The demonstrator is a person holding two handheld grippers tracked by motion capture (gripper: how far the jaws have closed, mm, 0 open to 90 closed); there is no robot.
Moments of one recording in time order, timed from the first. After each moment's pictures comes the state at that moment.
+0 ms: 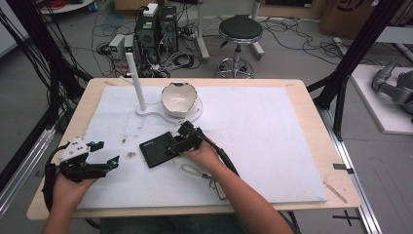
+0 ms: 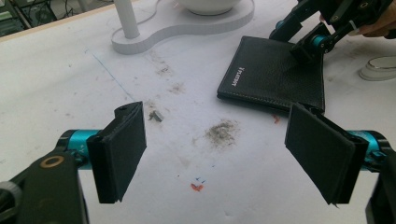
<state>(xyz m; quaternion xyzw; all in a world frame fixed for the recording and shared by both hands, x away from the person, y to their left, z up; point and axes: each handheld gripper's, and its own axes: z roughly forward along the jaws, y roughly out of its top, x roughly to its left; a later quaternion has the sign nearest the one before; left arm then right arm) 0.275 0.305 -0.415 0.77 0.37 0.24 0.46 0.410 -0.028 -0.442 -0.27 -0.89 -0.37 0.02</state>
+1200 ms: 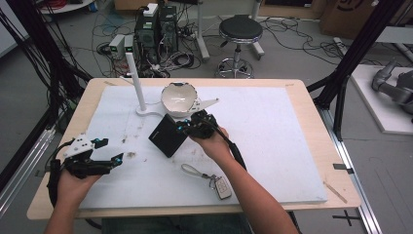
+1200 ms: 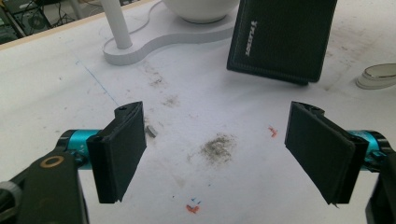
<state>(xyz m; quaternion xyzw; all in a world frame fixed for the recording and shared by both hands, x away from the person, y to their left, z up) 0.284 0.297 -0.413 0.77 0.36 0.24 0.47 0.399 -0.065 -0.378 -0.25 -0.85 -0.46 -0.08</state>
